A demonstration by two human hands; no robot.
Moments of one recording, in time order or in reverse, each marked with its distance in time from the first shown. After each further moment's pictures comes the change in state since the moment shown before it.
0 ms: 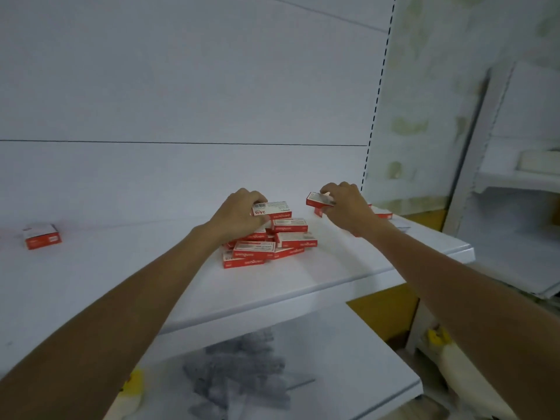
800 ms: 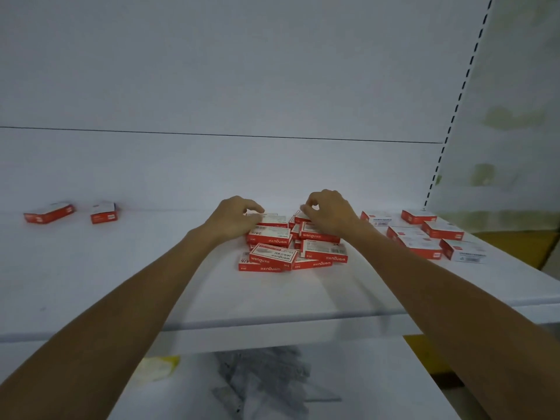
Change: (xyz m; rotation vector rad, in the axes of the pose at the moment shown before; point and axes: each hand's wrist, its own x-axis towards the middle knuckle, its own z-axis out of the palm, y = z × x) left_hand 0.004 -0.042 0.000 0.025 0.078 -0.345; right_hand 0.056 -0.040 0.058 0.117 -0.205 -0.233
